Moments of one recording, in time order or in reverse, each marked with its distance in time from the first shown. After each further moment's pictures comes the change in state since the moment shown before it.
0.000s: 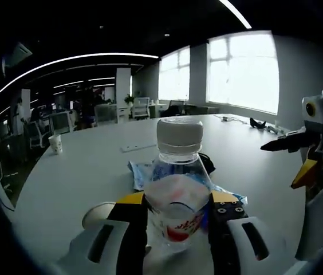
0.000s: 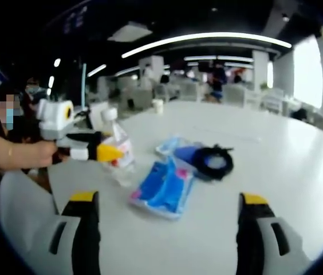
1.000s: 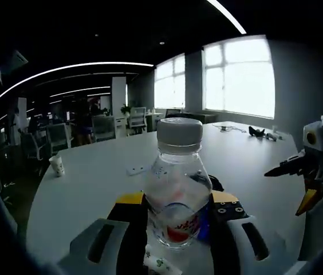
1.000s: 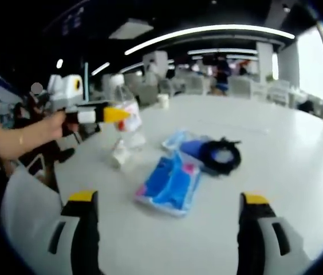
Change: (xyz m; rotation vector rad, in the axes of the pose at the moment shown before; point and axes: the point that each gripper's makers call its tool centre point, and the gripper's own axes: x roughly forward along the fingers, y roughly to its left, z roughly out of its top) left arm 0.003 0.035 0.066 0.057 -0.059 -0.033; right arm 0.005 0.004 -0.006 0.039 0.048 0.074
